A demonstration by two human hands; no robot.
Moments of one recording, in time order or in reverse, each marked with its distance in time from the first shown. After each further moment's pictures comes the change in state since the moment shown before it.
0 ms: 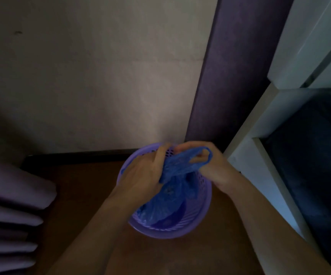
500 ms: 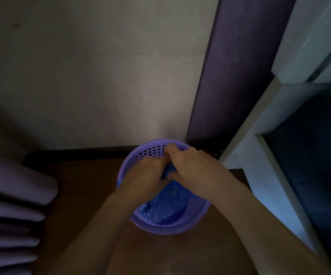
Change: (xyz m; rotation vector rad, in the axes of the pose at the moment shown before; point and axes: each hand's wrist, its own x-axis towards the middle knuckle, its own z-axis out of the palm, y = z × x) left_hand 0.002 0.005 0.008 -0.163 -0.124 -0.068; right_hand -0.017 -0.032 0.032 -1.043 -0.134 -0.346
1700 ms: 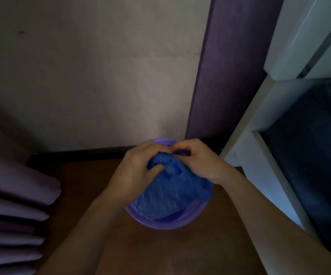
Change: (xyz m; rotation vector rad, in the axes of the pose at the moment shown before) left_hand -0.022 0.001 -0.024 -0.195 0.315 0.179; right_hand 0.011 0.044 0.029 0.975 0.087 0.038
